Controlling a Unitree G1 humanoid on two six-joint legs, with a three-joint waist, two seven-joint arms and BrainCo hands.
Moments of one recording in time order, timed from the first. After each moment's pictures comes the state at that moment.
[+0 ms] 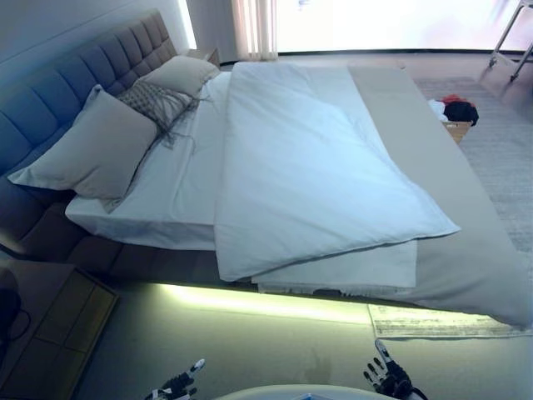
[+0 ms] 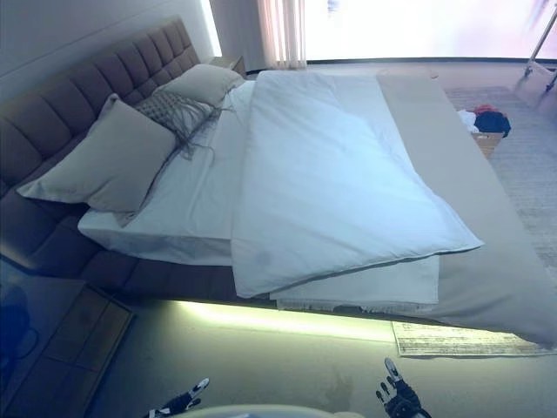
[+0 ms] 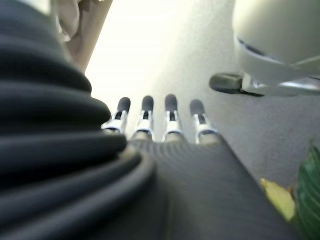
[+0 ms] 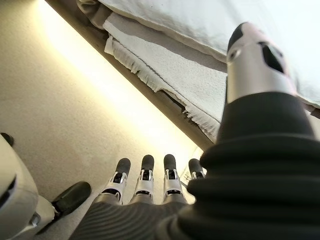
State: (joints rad) left arm 0.03 0.23 -0.13 1.32 -0.58 0.03 -0.18; right arm 0.02 -0.25 -0.01 1.31 1.02 -0.05 0.26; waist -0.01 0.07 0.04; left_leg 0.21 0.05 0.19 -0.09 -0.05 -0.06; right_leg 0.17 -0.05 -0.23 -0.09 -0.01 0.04
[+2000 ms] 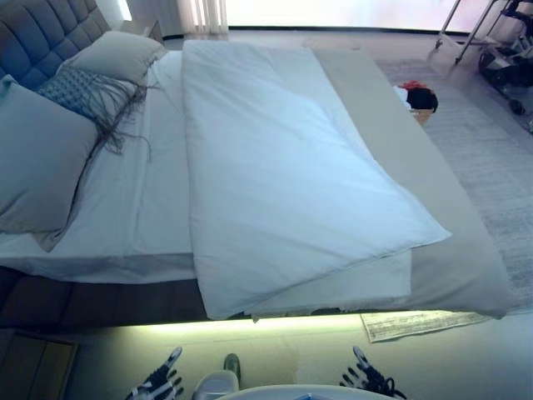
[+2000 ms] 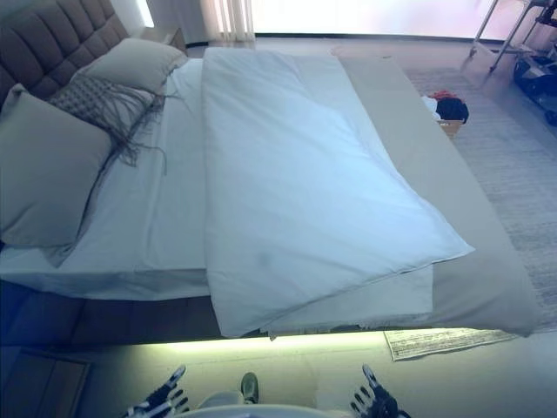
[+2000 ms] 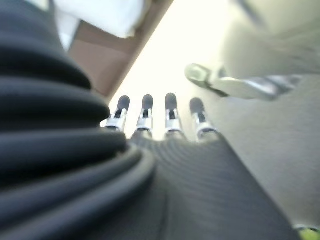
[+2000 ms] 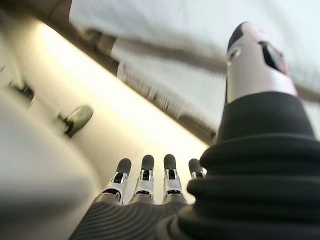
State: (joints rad) left arm -0.05 0.30 0.01 1.38 -0.72 0.04 -0.22; right arm -0.05 -0.20 -0.03 1.40 0.93 0.07 0.31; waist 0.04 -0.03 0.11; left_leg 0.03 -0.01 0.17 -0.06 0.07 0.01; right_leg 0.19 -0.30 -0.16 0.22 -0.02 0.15
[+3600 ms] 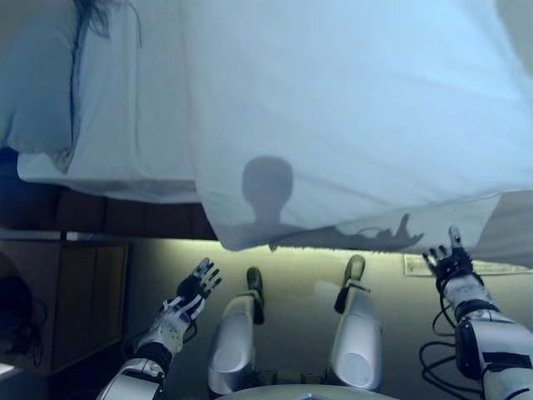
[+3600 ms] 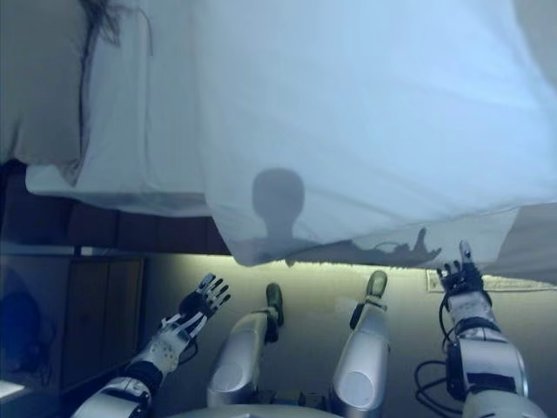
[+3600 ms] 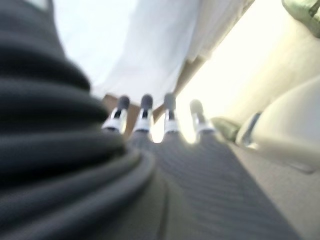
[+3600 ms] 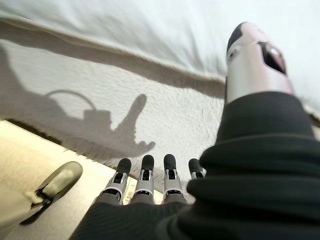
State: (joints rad) left arm -0.22 0.27 -0.22 0.94 -1.06 -0.04 -0.32; right arm -0.57 -0.61 -0.14 1.31 1.32 0.02 0.06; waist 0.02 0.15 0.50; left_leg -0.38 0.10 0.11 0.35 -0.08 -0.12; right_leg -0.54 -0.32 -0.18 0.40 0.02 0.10
